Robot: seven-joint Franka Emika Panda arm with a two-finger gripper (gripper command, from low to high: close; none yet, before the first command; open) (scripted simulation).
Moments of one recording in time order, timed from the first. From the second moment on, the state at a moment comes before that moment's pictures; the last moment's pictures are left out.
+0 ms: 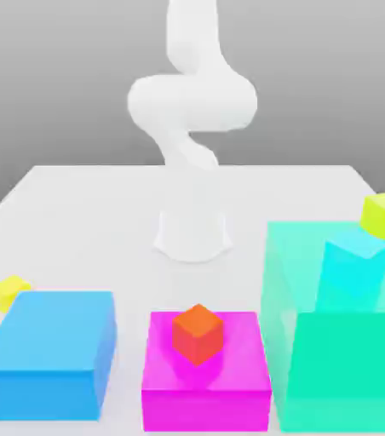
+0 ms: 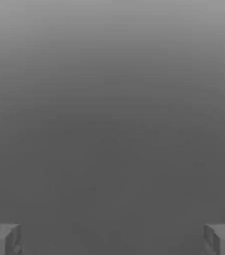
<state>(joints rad) -0.05 -0.72 -0.03 -2.34 0.03 2.34 0.88</state>
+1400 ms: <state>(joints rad) -0.70 0.24 -0.25 -2.68 0.24 2.91 1.82</state>
